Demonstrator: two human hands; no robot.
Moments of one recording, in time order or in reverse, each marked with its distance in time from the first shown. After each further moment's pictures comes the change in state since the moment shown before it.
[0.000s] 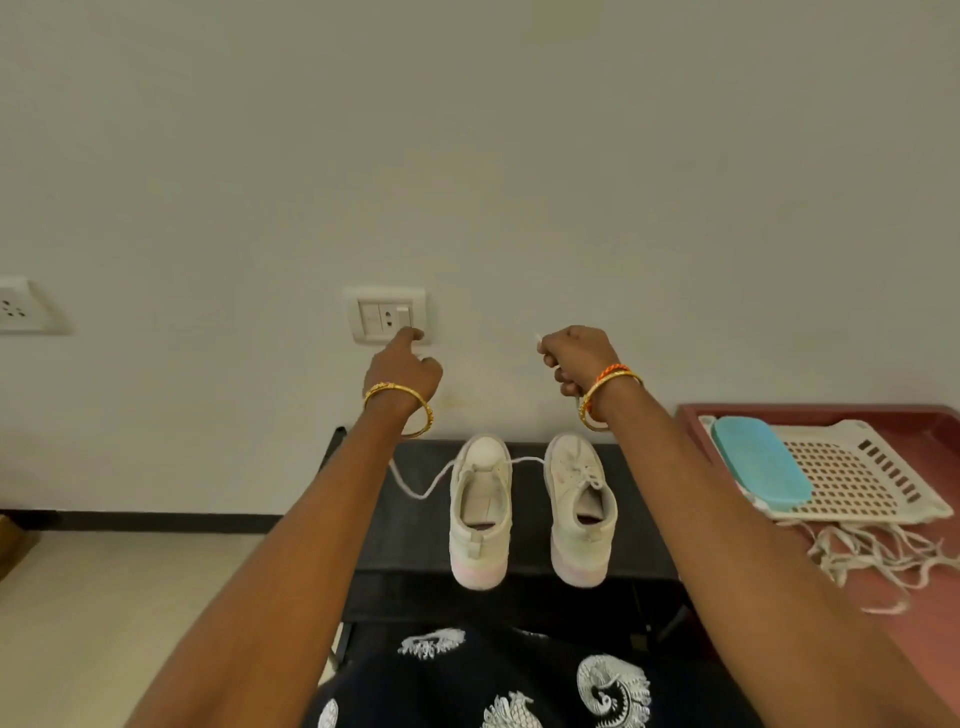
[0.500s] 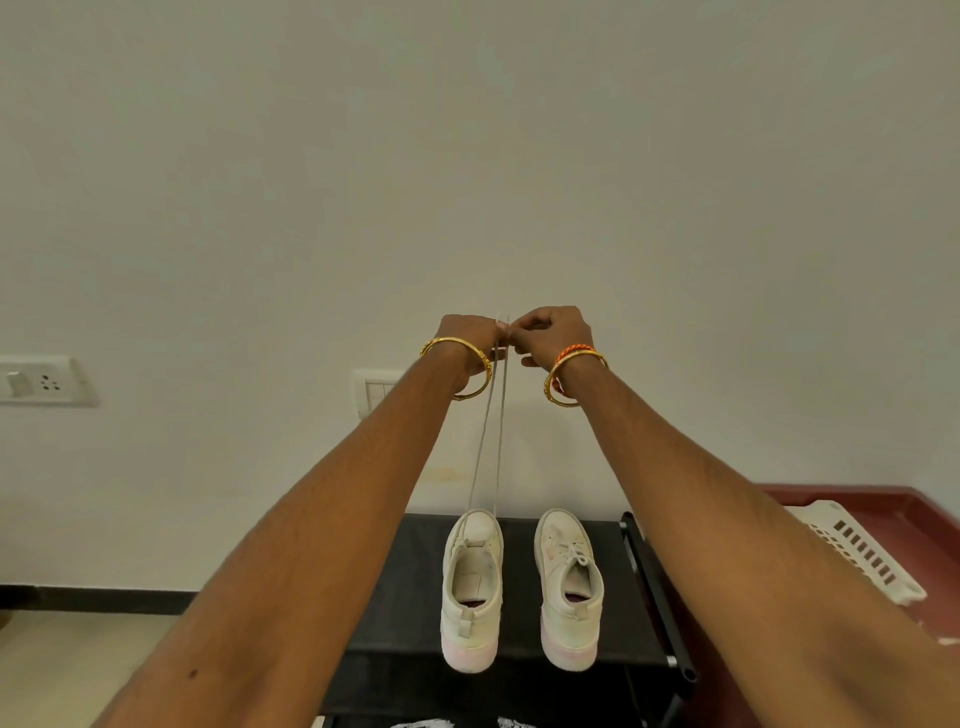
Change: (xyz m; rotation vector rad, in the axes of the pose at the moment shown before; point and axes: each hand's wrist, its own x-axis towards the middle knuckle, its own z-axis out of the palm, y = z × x) left_hand 0.001 0.145 -0.050 -0.613 -0.184 -0.044; right_hand 0.002 -0.106 -0.004 -0.168 0.136 -0.429
